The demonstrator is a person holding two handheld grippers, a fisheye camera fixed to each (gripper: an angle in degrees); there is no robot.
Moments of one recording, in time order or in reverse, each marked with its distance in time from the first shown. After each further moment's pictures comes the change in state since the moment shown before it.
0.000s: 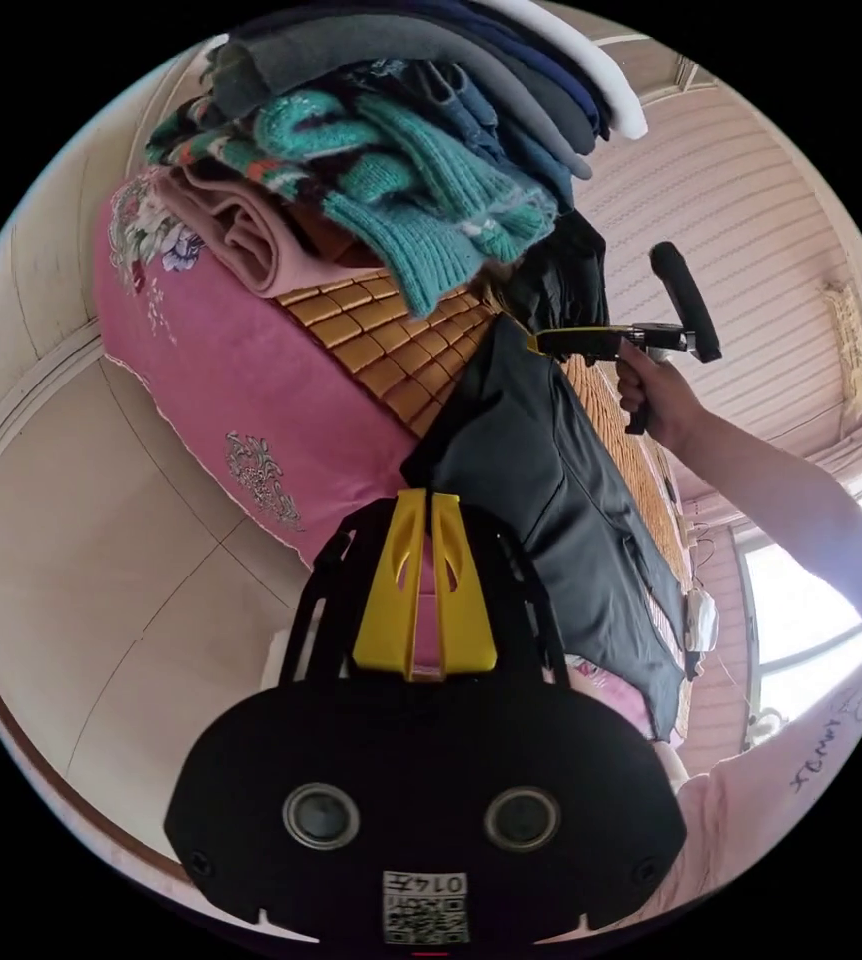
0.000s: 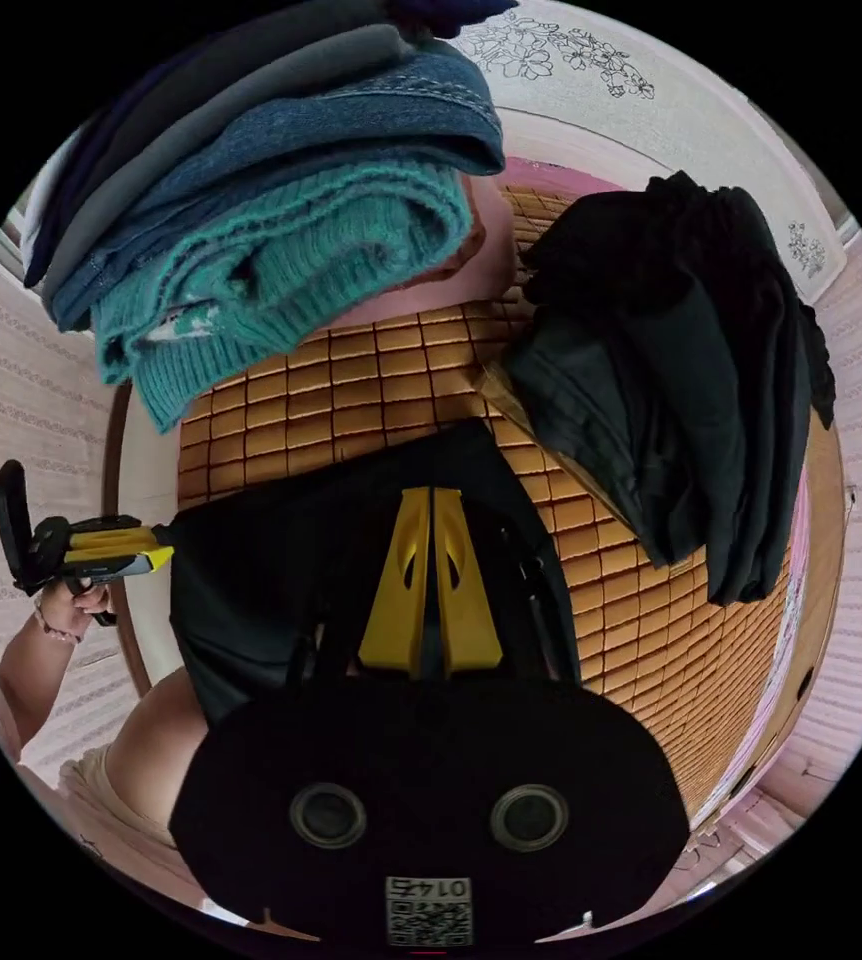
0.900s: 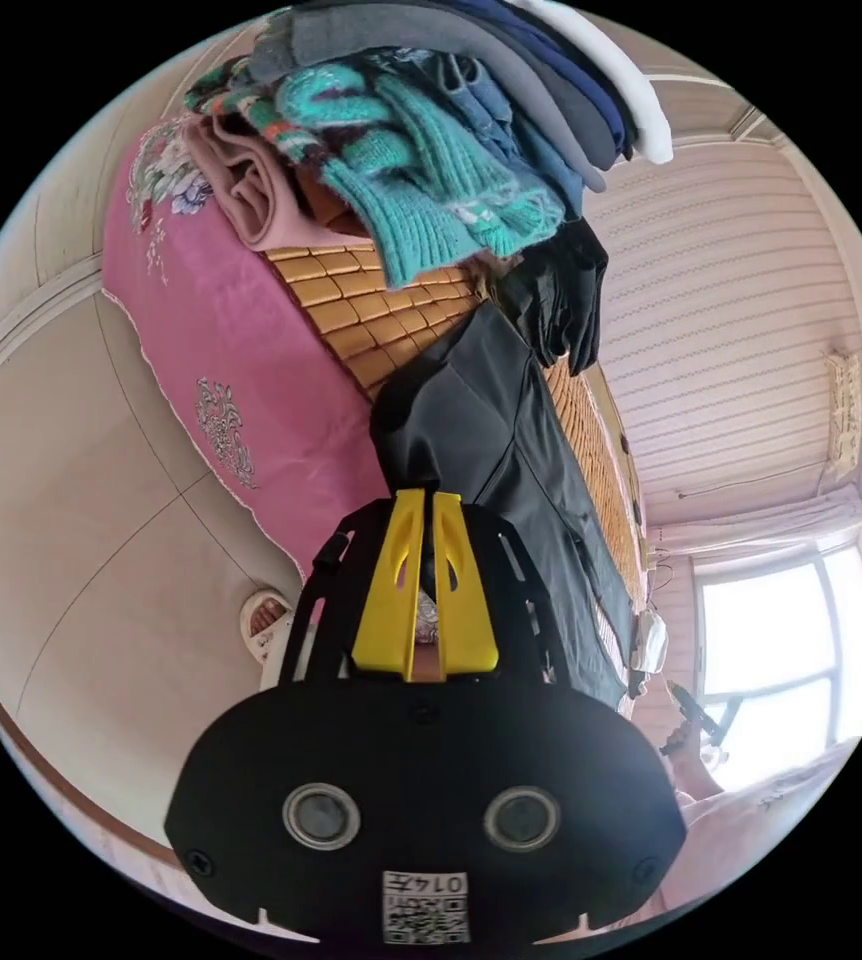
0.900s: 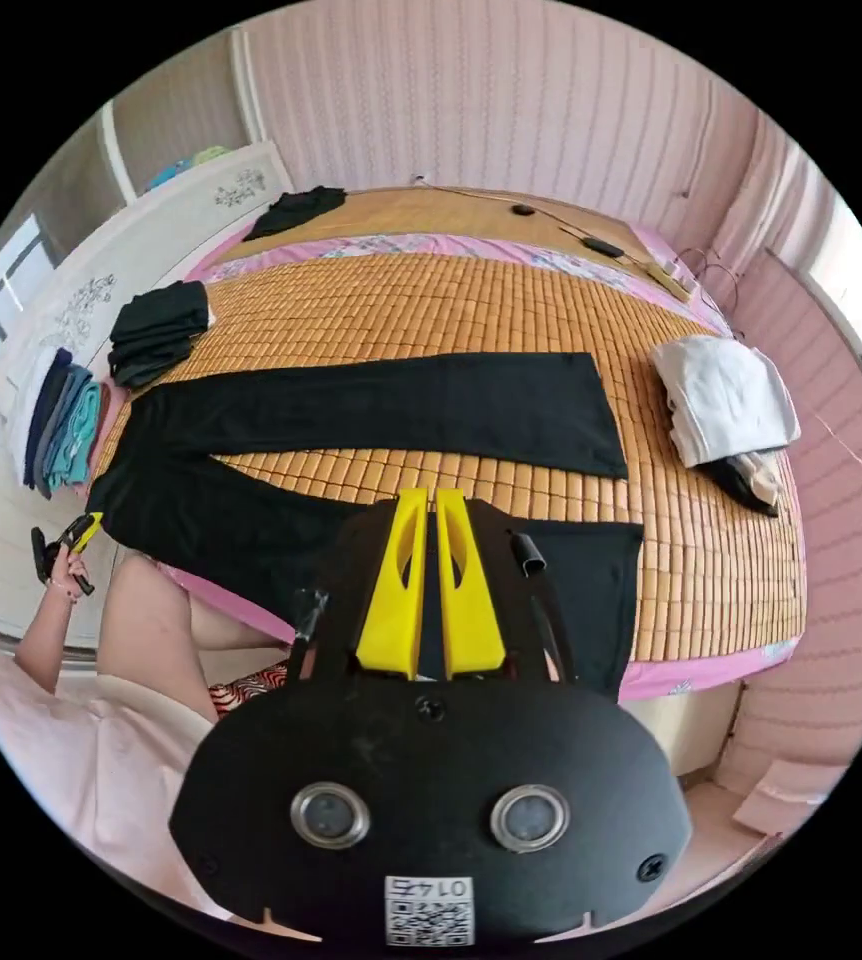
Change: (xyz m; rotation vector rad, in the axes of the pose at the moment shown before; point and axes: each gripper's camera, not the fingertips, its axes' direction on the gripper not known) left arm -0.013 -0.026 -0.009 -0.059 0.069 -0.132; right arm -0.054 0.774 -0.122 0.230 0.184 1.216
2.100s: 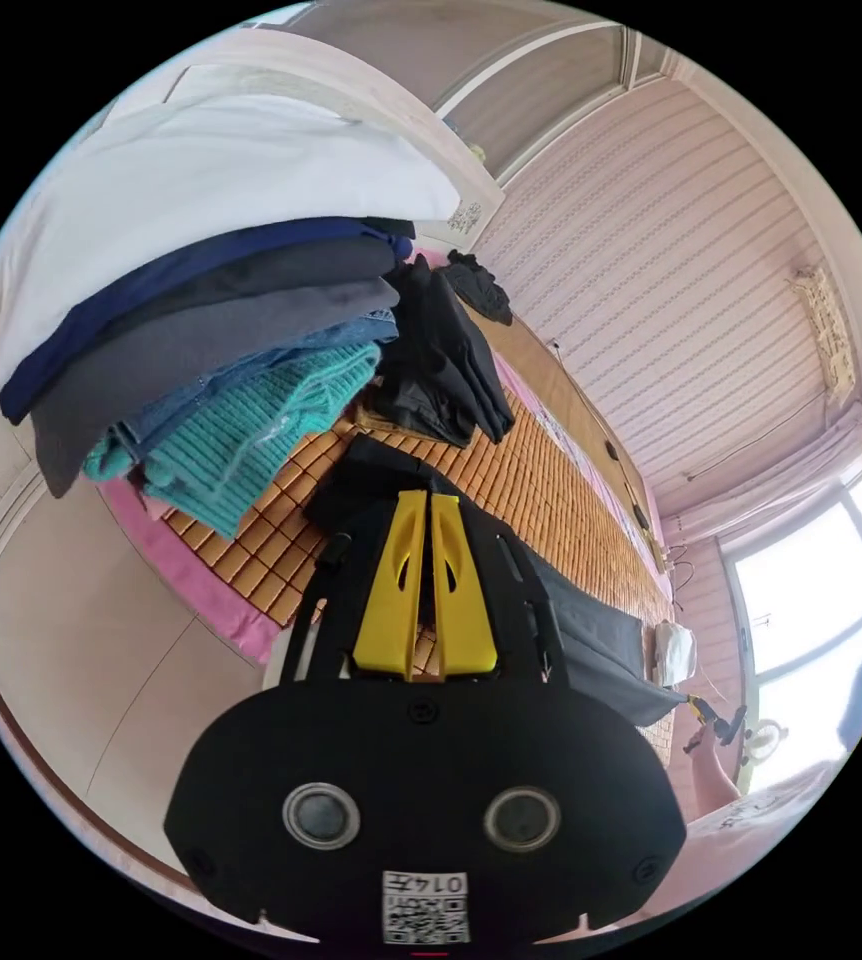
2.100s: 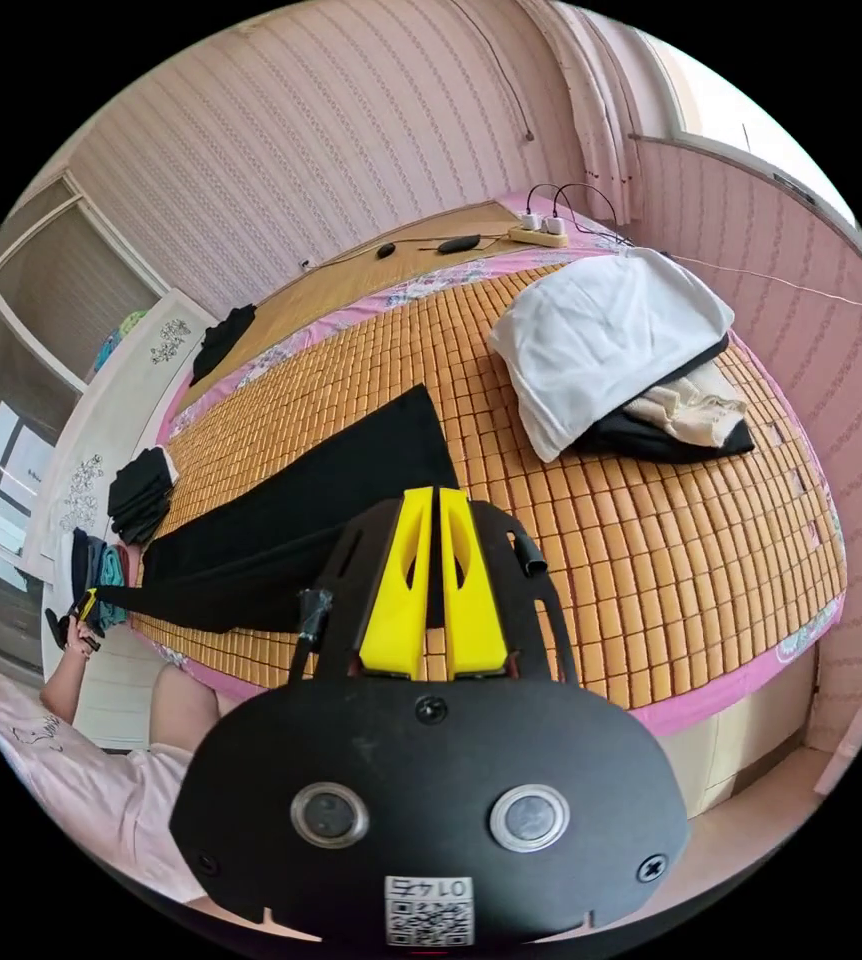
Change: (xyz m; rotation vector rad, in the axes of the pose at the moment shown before) left arm 0.270 -0.057 0.010 0.134 -0.069 0.213; right arm 0.378 0.104 0.042 0.113 -0.157 0.276
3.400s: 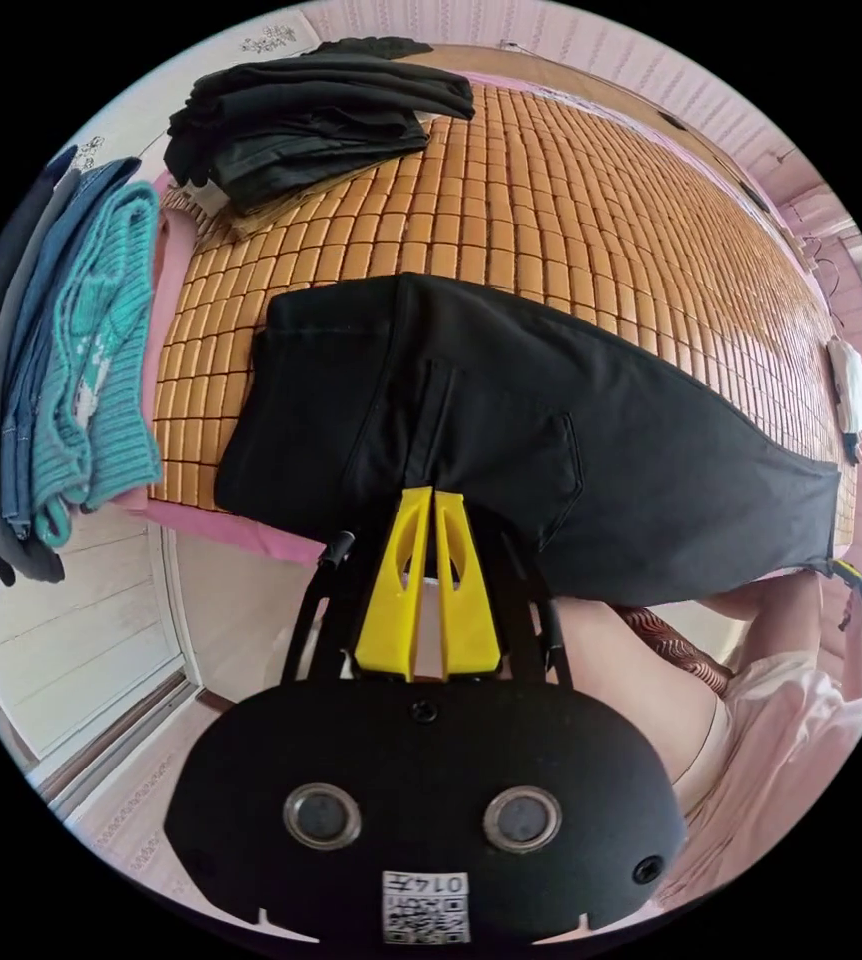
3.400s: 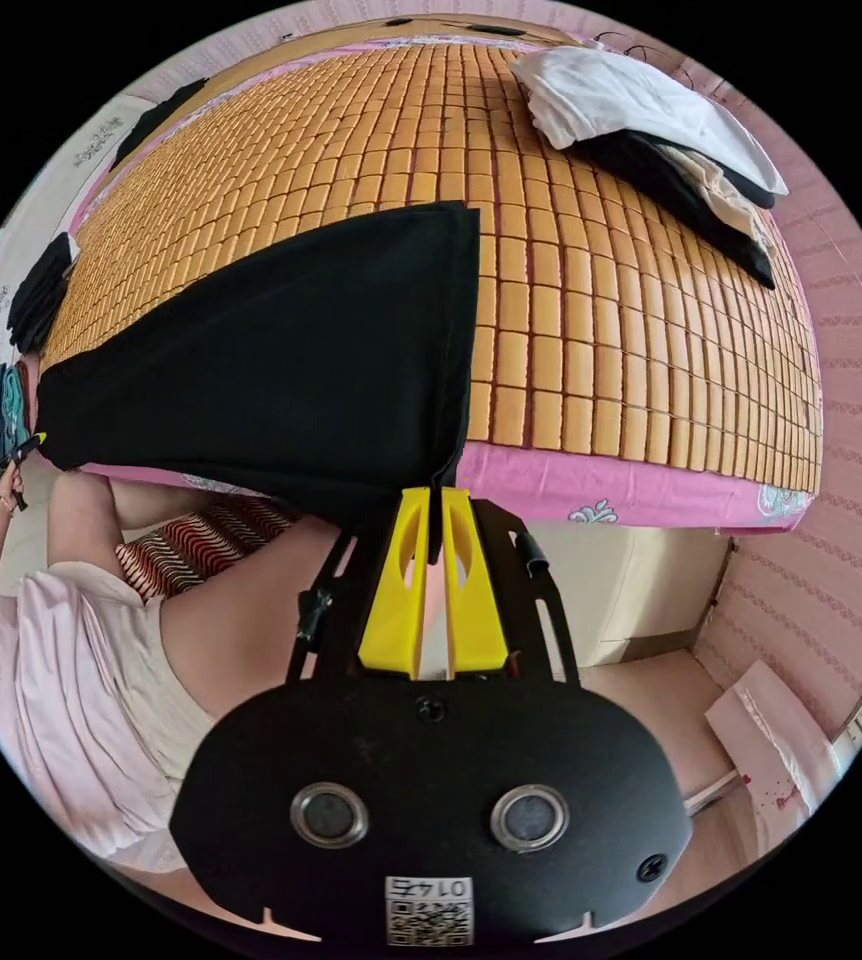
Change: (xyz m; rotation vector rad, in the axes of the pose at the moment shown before) left arm 0.313 0.114 0.234 -0.659 -0.491 0.492; right arm 0.061 0.098 0.062 -0.622 0.241 -0.120
